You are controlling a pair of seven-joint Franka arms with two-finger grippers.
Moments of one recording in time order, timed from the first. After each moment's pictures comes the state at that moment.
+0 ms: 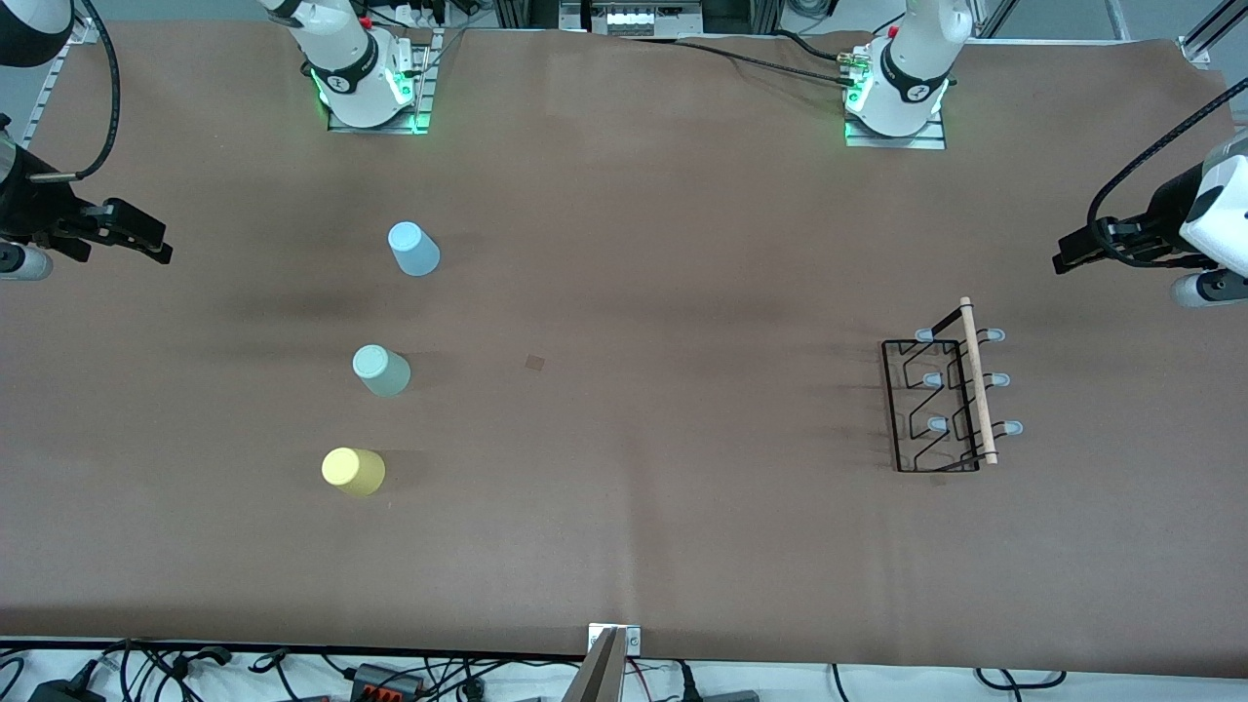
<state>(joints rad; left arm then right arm) 0.05 0.04 -0.01 -1.62 -0.03 1.57 -0.10 -0.06 -0.01 0.02 -1.71 -0.01 1.69 -0.03</state>
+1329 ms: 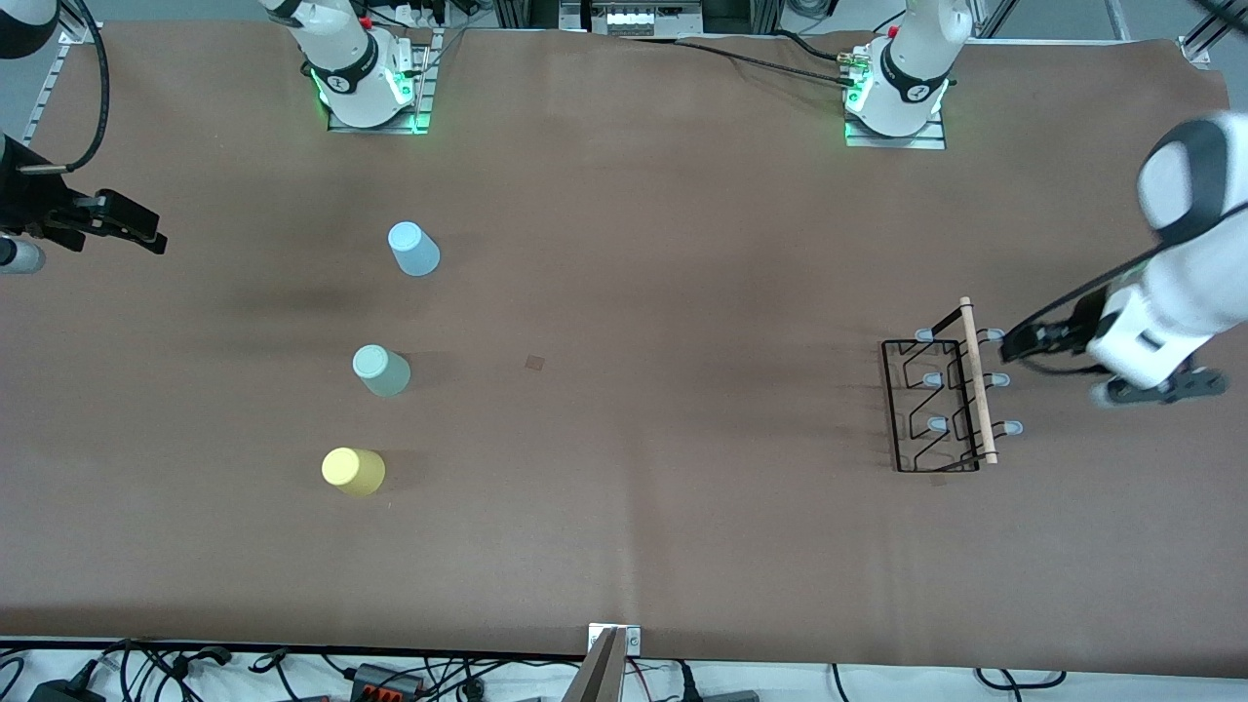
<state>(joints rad) 0.04 0.27 -0.02 -1.74 -0.03 1.97 -0.10 -0.07 -0.01 0.01 -1.69 -0.01 1.63 -0.03</state>
